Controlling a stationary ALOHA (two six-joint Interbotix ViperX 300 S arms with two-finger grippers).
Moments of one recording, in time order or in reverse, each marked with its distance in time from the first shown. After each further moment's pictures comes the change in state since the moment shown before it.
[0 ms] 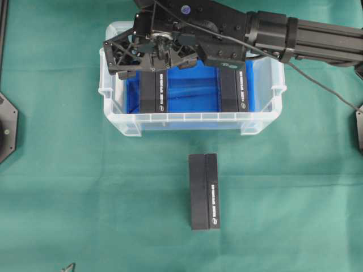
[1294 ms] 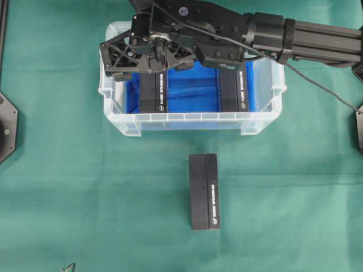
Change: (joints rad) left arm 0.000 0.000 -0.002 0.000 0.000 0.000; right arm 0.000 0.009 0.002 0.015 -0.040 -0.003
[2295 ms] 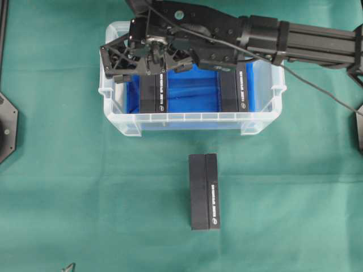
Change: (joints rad) left arm 0.000 0.000 0.000 -0.002 0.000 0.000; right arm 0.000 0.026 -0.002 -0.005 0.000 0.002
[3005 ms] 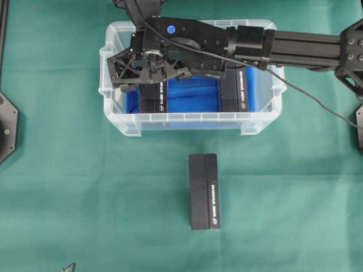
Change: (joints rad) left arm 0.000 0.002 0.000 0.000 0.000 0.000; right arm -0.011 0.035 0.100 -0.011 -0.071 0.002
